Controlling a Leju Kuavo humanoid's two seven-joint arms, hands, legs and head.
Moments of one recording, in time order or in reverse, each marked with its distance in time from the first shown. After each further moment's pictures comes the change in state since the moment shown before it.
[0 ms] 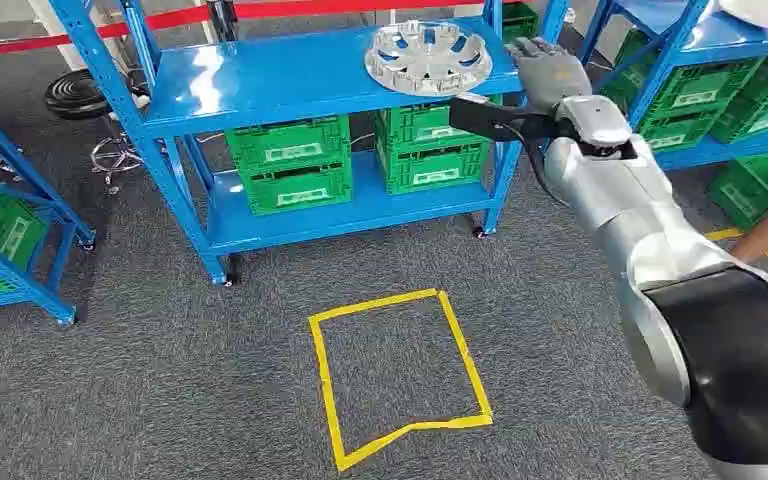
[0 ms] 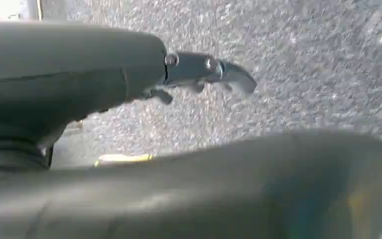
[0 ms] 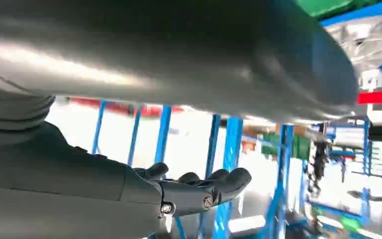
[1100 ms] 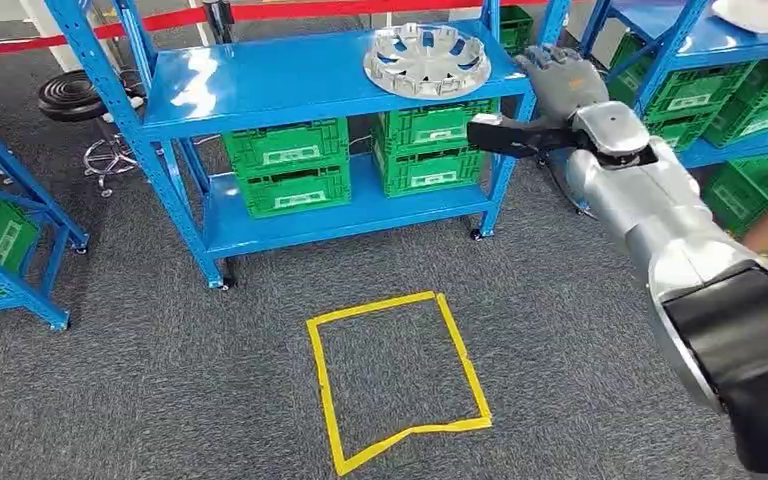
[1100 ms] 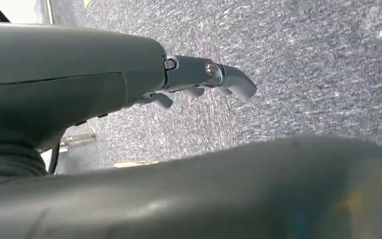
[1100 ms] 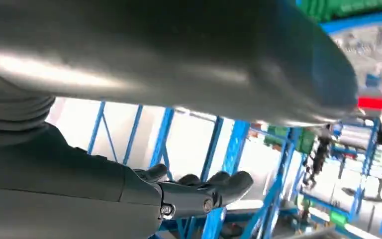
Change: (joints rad) left arm -0.025 -0.002 0.018 0.003 -0.046 -0.036 0.087; right arm 0.025 -0.110 0.274 0.000 -0.173 -0.059 -0.002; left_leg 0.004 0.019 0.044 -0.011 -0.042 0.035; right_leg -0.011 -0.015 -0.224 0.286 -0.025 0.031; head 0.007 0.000
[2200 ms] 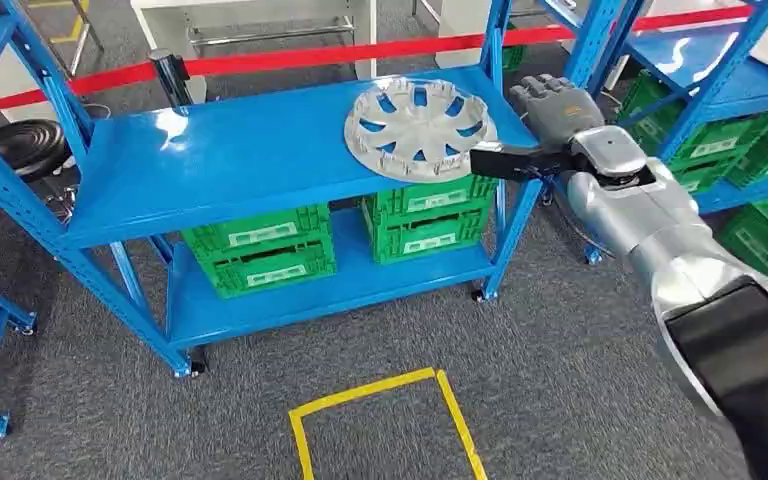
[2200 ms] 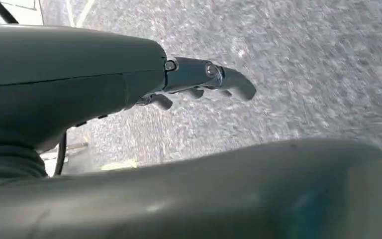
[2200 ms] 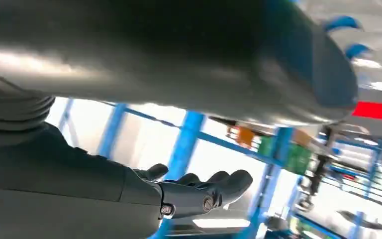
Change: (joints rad) left arm -0.004 -0.016 -0.002 0.005 -0.045 -0.009 0.013; right arm 0.046 -0.029 0.096 -0.049 -0.079 0.018 -0.013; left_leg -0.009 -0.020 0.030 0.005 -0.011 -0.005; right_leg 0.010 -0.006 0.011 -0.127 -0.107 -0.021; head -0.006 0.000
